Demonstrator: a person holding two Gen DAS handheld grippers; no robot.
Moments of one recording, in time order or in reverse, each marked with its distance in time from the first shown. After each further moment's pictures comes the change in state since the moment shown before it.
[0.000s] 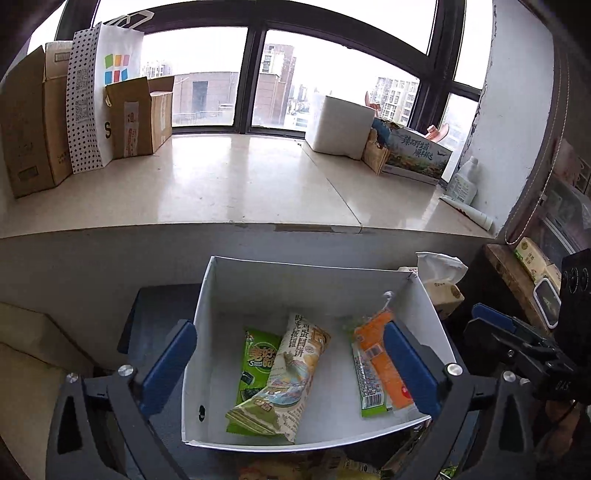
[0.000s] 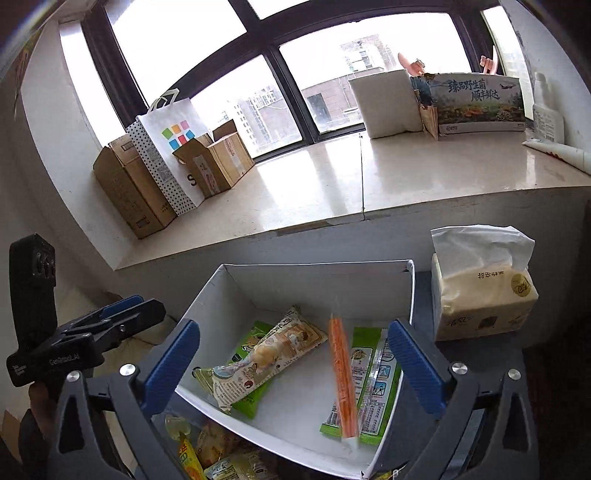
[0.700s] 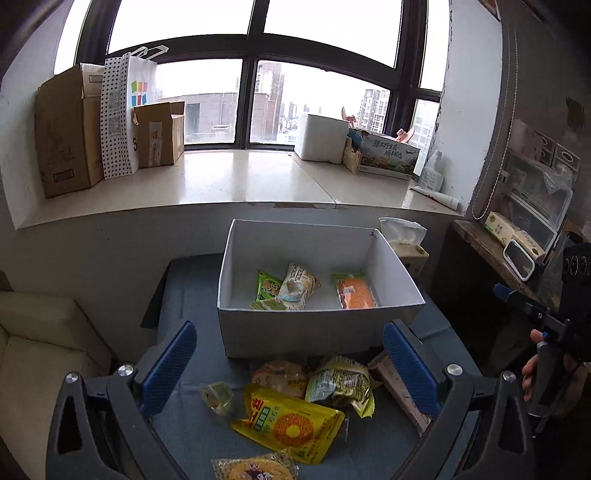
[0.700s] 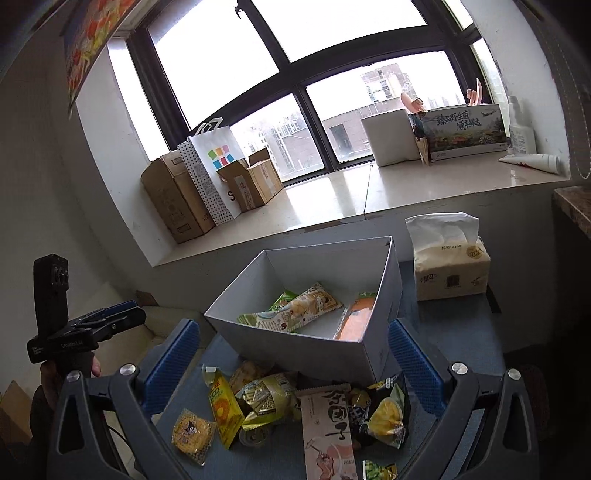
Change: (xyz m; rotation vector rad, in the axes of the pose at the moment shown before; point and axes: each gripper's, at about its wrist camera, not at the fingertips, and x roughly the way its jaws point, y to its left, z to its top) left arm -0.142 0.001 -0.116 0.043 -0.073 -0.021; right arm -0.140 0.010 -0.099 -0.051 -0.127 0.086
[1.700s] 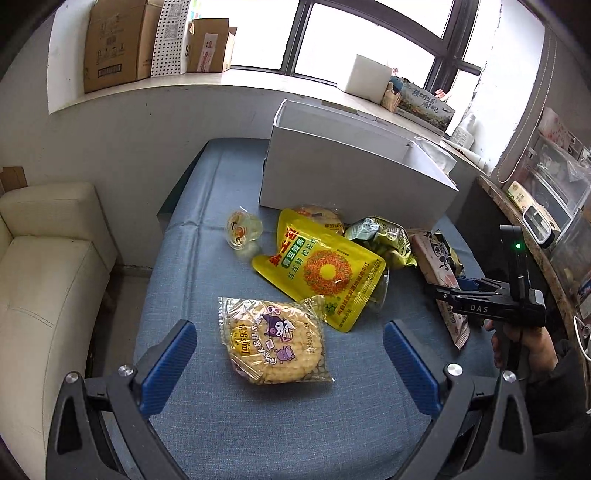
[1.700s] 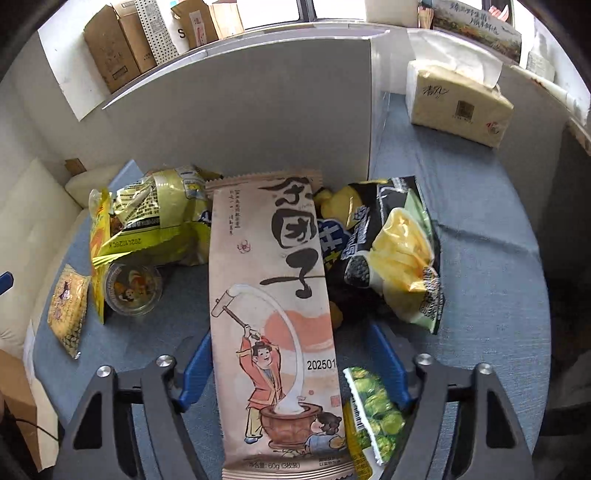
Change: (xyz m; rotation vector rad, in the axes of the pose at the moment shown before) left arm -0.005 0.030 -0.149 -0.163 0.192 0.049; right arm 0.120 -0.024 -0.130 -0.109 0.506 -0.251
